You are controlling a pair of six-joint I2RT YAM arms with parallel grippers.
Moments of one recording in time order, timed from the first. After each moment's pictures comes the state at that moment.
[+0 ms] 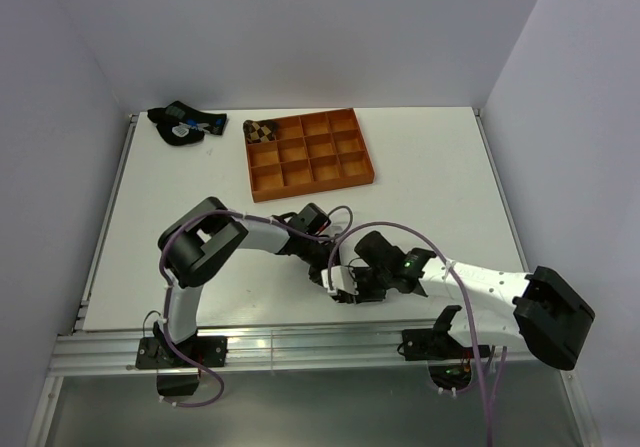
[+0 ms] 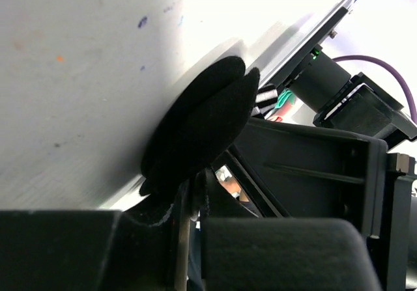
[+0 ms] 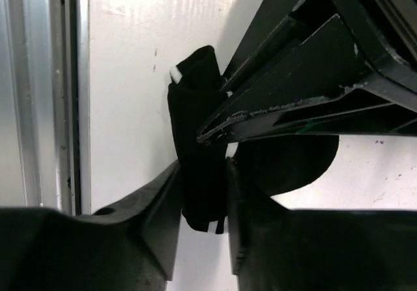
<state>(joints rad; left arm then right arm) -0.85 2.01 1.02 -0.06 0.83 -1.06 0.87 1.15 0.48 -0.41 -0.34 -0.79</state>
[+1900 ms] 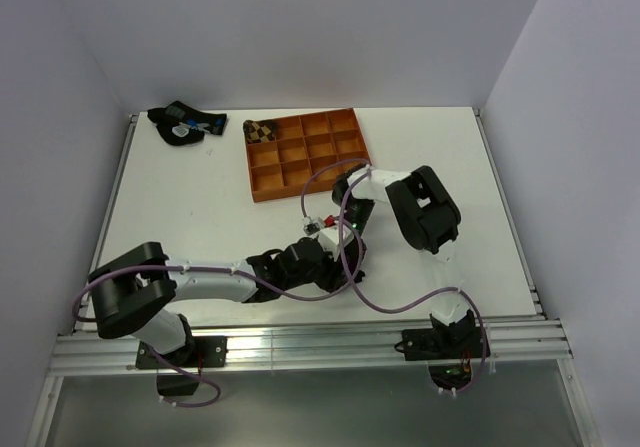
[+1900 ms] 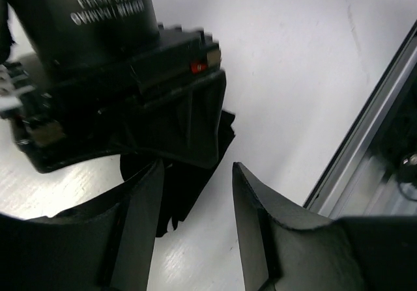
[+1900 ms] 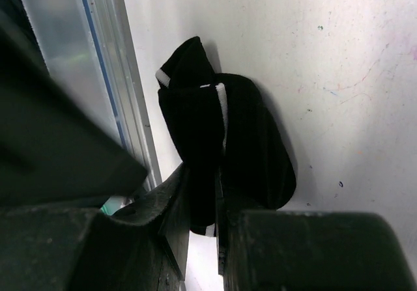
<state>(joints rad) -1.16 1.51 0.69 0.35 -0.11 -0.35 0.55 2.18 1.41 -1.33 -0.76 -0.98</state>
